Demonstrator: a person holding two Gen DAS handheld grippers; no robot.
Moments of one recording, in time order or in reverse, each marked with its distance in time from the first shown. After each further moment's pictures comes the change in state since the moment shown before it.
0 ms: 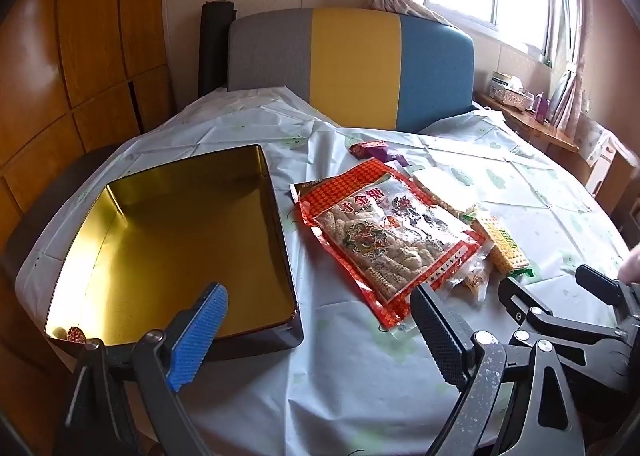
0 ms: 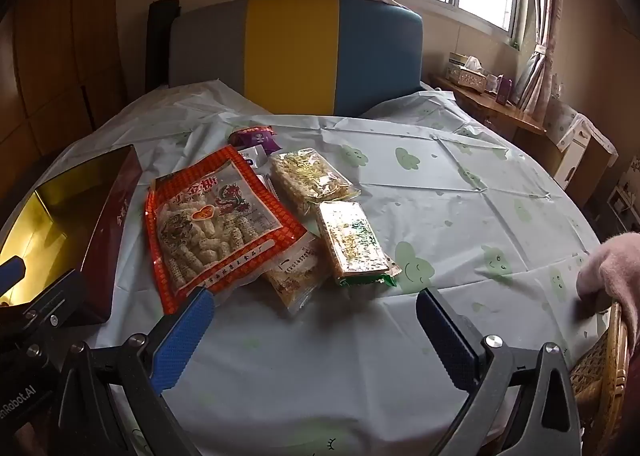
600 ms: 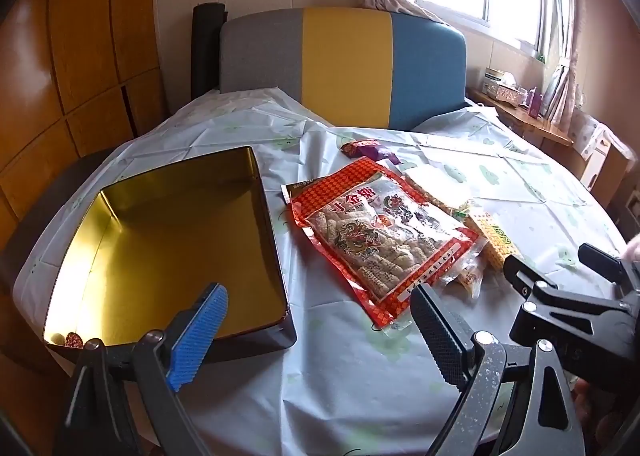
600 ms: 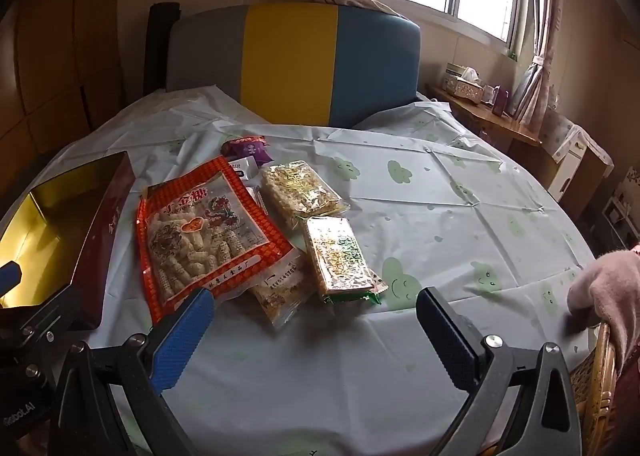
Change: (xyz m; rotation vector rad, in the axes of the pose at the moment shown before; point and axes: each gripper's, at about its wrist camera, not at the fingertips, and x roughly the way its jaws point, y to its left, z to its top) left arm 0.001 -0.007 0.000 0.024 0.005 -0.021; right arm 0.000 -0.008 0.010 -0.016 -0.031 -0.015
